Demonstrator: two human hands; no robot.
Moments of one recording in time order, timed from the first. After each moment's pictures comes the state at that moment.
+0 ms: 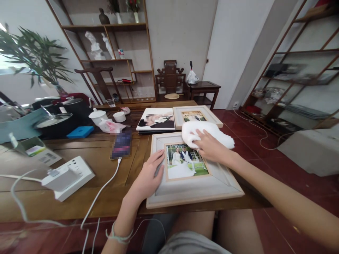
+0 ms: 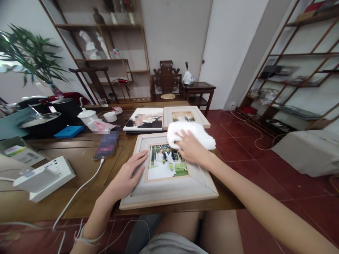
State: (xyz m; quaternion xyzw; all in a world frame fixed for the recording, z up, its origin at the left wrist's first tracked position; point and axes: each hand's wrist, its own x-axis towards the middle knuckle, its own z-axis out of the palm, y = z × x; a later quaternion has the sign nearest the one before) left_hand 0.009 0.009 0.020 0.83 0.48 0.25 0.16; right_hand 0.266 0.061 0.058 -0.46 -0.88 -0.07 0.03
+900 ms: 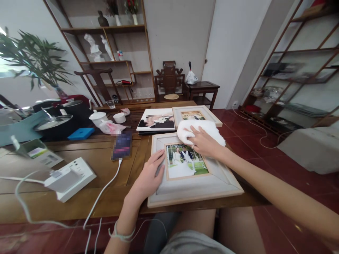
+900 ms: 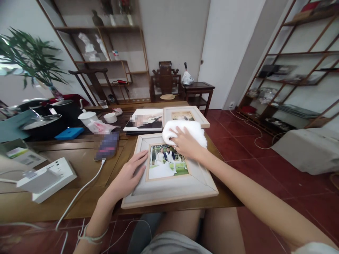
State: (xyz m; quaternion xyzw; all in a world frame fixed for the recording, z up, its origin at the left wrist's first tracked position) left_hand 0.008 0.011 0.020 0.83 0.47 0.24 0.16; right_hand 0.255 0.073 0.058 -0.44 -0.89 -0.09 0.05
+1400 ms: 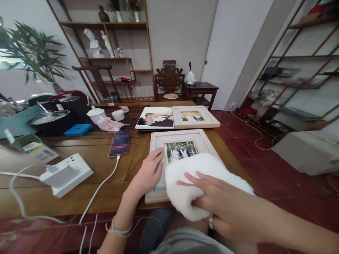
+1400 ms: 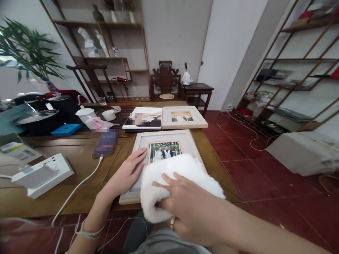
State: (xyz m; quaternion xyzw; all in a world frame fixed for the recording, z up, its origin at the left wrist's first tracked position) left_hand 0.008 0.011 0.018 0.84 0.46 0.25 0.16; right_hand 0.237 -0.074 0.088 -0.33 -0.93 0.15 0.03
